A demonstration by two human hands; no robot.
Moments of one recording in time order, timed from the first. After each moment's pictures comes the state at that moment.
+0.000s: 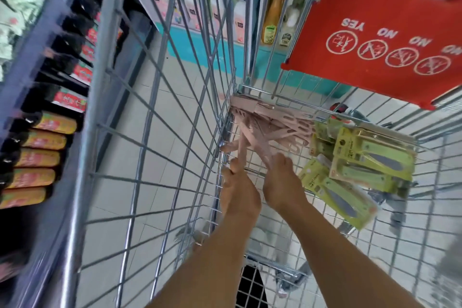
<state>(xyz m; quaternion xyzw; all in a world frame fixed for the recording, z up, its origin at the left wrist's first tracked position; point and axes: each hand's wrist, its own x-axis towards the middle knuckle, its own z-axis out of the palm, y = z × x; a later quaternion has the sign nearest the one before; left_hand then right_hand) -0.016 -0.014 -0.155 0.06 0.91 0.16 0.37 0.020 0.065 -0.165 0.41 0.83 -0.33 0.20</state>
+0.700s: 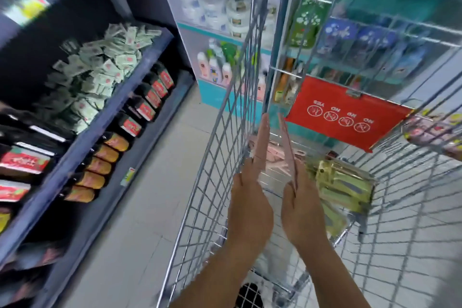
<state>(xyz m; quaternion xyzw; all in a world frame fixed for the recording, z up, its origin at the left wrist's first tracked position) 0.025 -0.054 0.056 0.14 0.90 0.37 0.16 0.076 0.026 0.047 0.34 0.83 -0.43 -0.09</state>
